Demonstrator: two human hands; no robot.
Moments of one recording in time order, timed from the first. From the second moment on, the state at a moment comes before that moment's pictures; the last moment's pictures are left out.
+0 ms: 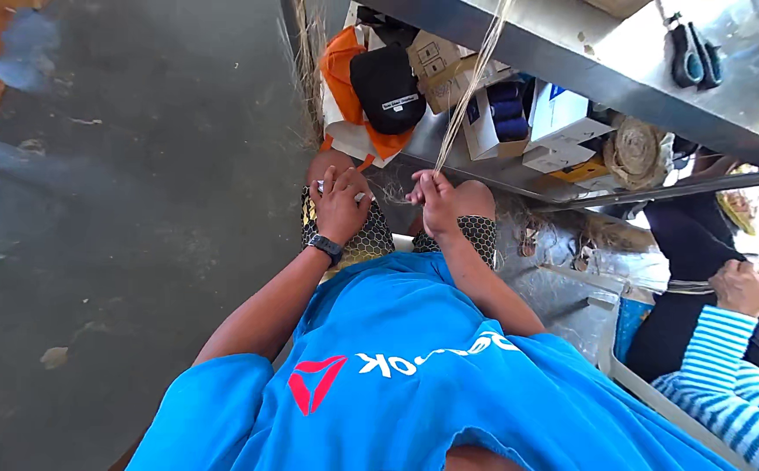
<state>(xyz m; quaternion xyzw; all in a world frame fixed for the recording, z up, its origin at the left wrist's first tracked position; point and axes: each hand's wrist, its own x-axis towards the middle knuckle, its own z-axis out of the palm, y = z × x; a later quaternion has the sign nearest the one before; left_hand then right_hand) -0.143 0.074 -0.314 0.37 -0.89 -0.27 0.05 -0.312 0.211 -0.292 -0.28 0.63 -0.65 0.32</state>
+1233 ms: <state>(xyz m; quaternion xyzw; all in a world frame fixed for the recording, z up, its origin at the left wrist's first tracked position) -0.282 0.043 -0.107 0.25 -0.80 -0.46 0.30 -0.374 0.162 -0.144 -0.21 0.48 -0.77 0.36</state>
